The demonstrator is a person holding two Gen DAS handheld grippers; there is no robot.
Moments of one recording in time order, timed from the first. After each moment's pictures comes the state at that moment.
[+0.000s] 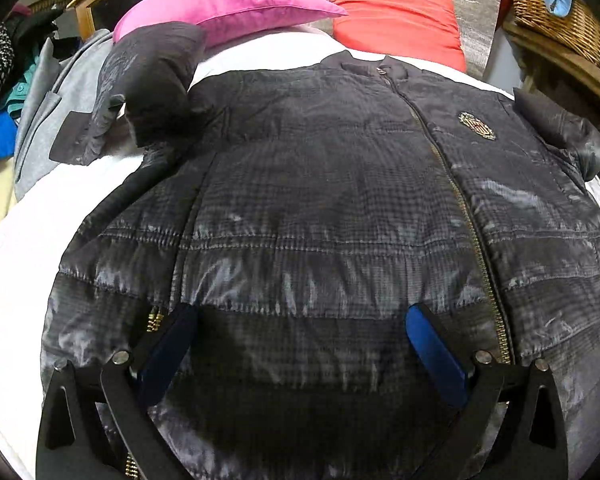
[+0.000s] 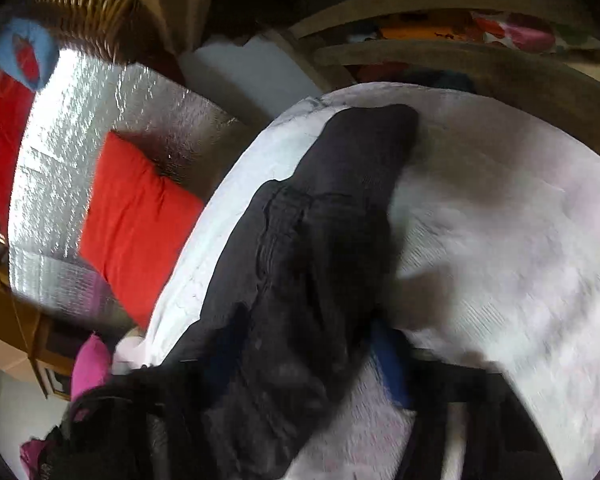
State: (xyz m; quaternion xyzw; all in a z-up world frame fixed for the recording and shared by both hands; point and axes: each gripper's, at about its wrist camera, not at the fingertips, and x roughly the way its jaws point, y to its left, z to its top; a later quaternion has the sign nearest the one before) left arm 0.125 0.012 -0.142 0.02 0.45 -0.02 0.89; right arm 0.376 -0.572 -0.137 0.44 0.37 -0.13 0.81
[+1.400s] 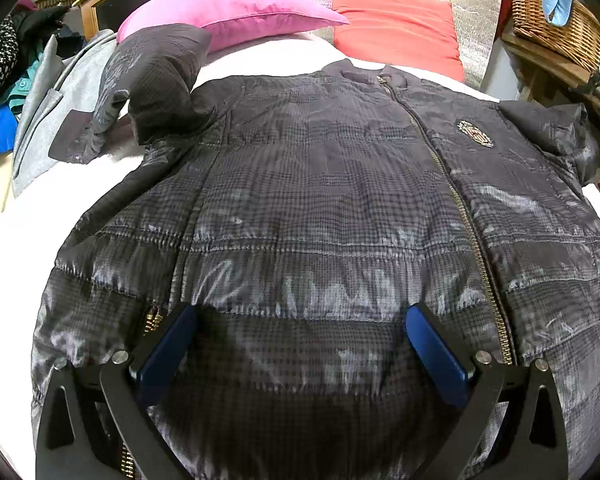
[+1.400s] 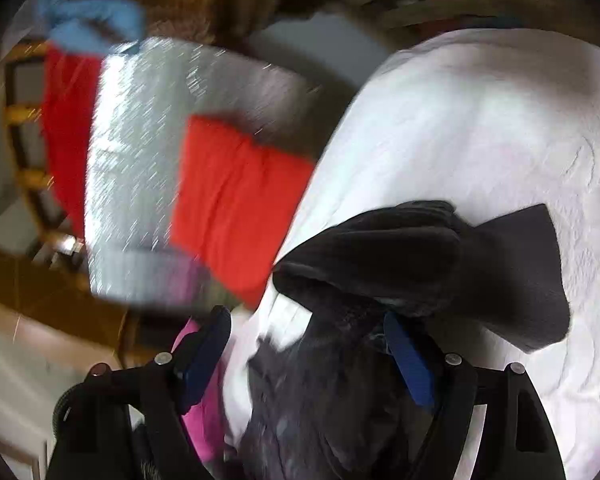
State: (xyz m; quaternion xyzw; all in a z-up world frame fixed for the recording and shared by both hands) left arm 0.124 0.016 -0.145 0.01 0.44 -0.02 0.90; right arm 0.380 -0.519 -0.110 0.59 0.28 -0.04 0.75
